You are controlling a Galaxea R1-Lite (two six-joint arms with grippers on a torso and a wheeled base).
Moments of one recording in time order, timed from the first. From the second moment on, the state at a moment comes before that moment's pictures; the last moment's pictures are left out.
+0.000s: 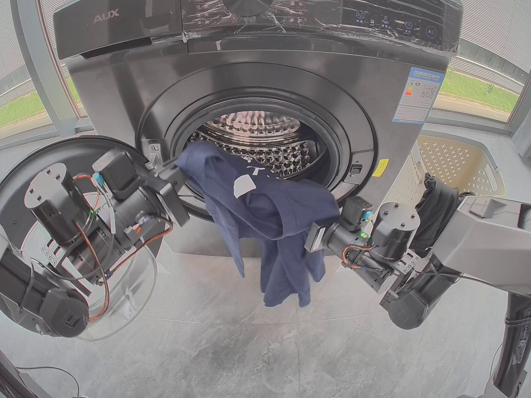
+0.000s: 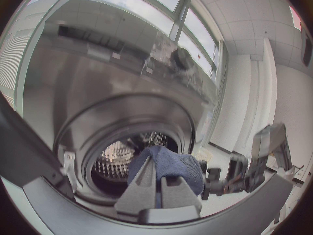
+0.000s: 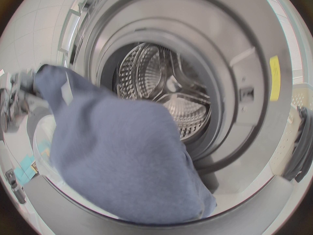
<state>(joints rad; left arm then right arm) -0.46 1.71 -0.55 -1.45 -0.19 -0.11 0.61 2.21 -0.83 -1.49 -0.07 0.17</state>
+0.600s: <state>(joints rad) -0.44 1.95 -0.40 -1.54 -0.23 -0.02 0.66 2.07 -0.86 -1.48 -0.07 0.17</state>
